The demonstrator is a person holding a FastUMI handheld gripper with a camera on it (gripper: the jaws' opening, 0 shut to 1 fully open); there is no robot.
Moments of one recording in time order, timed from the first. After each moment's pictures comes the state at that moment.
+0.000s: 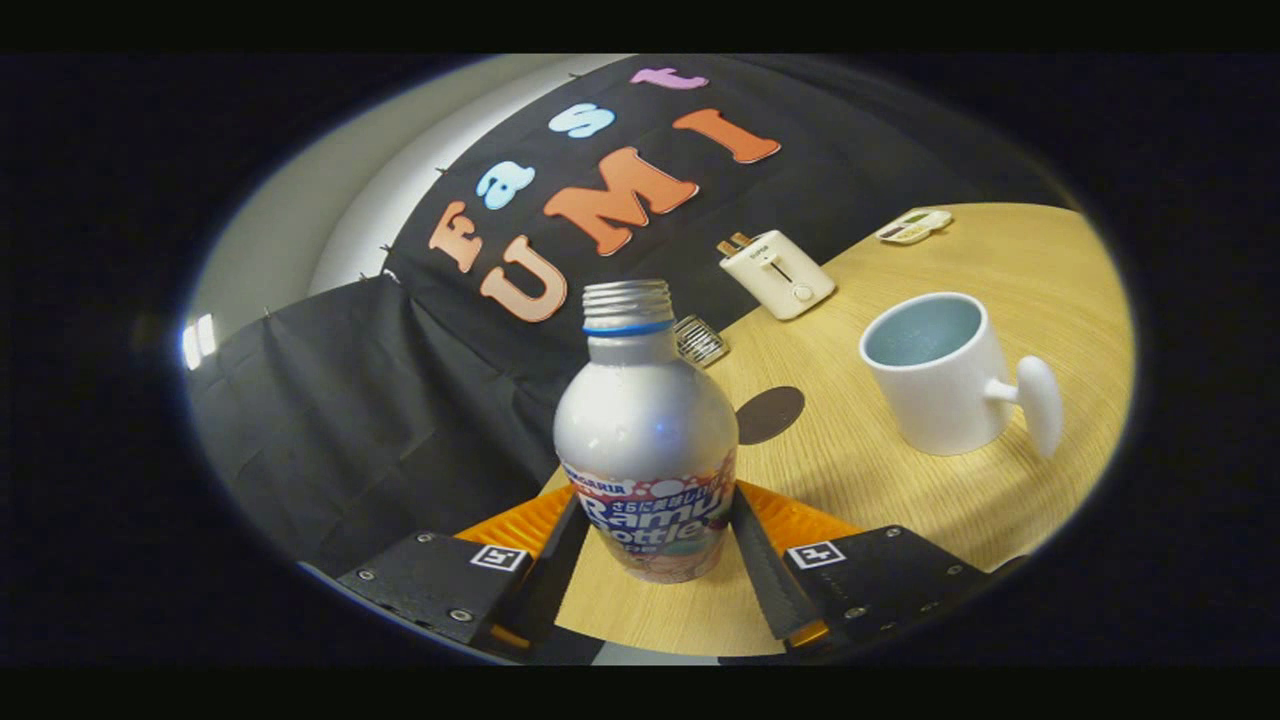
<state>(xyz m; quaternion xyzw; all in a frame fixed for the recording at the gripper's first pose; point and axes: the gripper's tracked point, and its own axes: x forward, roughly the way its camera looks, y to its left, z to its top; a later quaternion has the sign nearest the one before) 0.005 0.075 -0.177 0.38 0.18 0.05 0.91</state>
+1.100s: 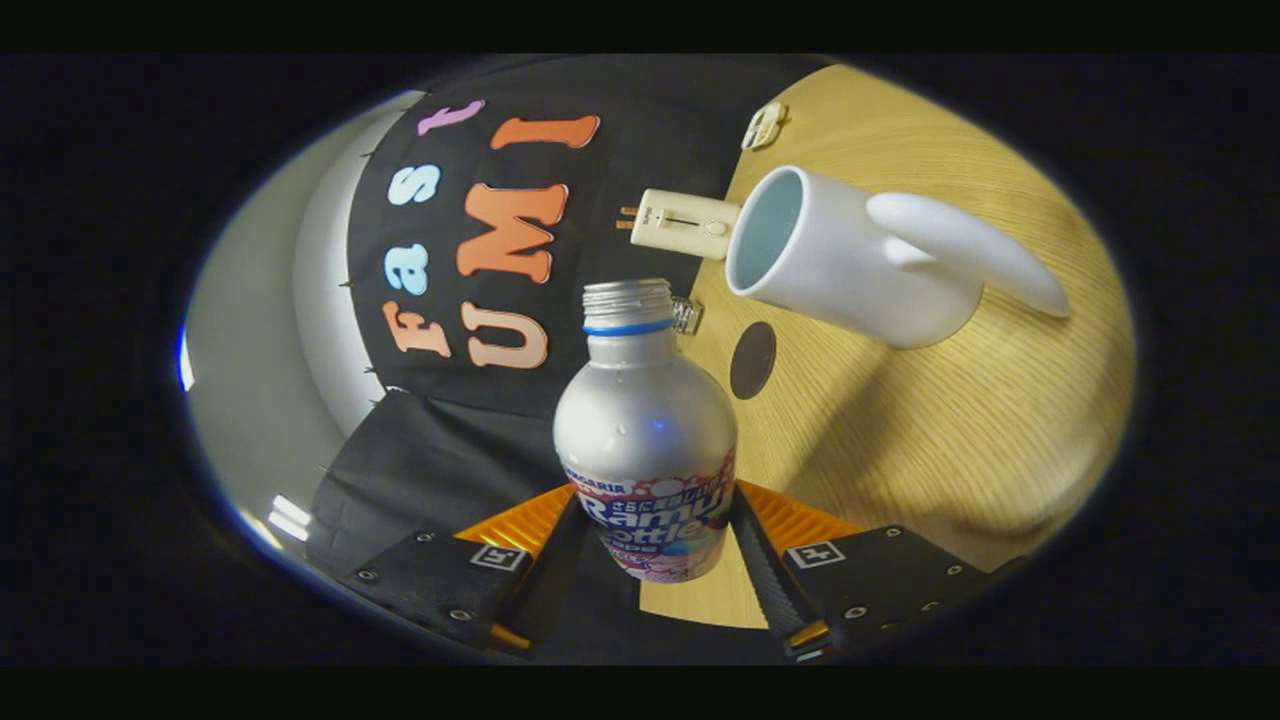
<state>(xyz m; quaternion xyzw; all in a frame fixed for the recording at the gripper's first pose) -0.003 0.069 -0.181 0.62 0.22 0.07 0.75</state>
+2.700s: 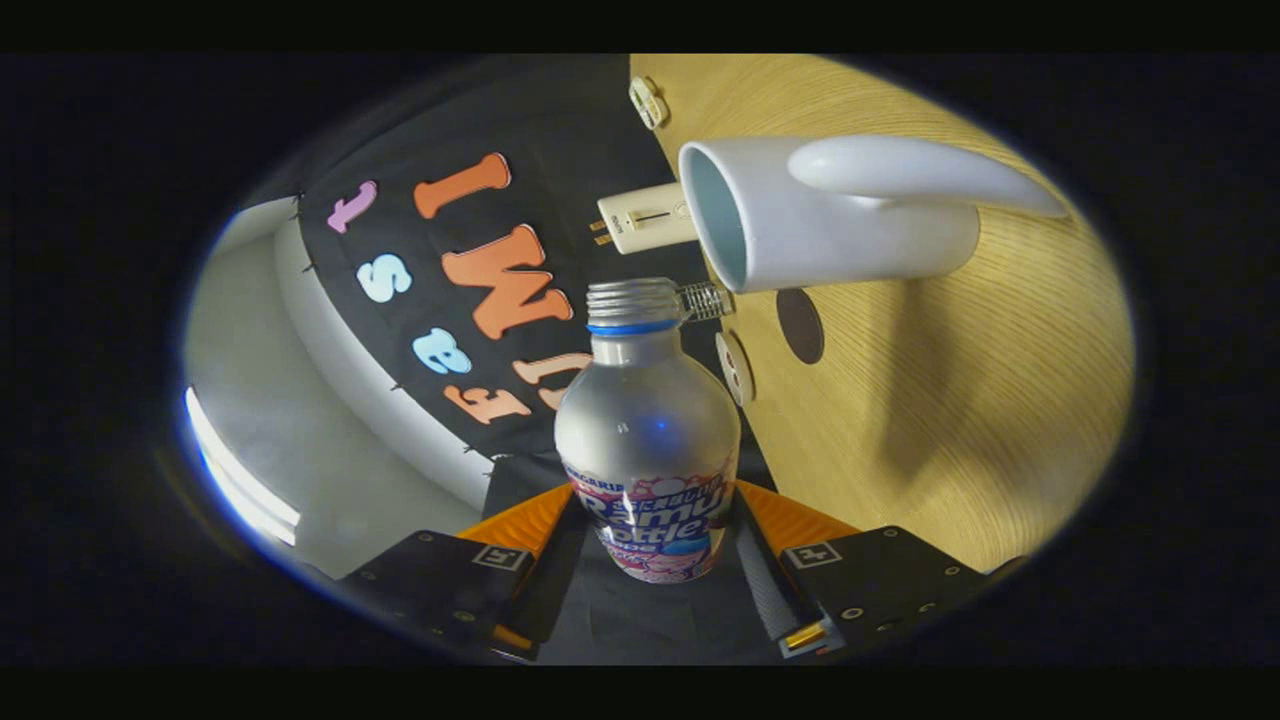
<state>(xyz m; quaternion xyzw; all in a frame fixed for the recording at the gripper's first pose) 0.009 0.056 -0.121 0.79 0.17 0.12 0.58</state>
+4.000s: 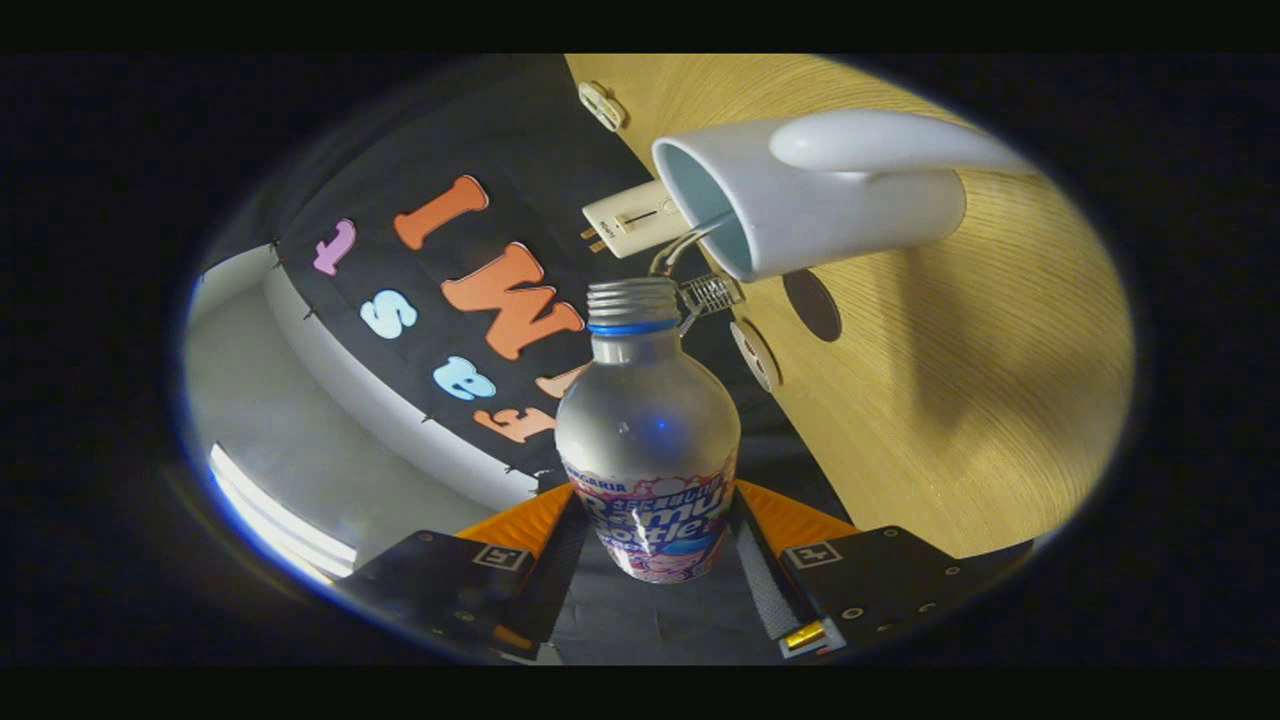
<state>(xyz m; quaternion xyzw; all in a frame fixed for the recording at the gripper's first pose) 0.011 0.052 -0.103 0.84 0.16 0.12 0.51</state>
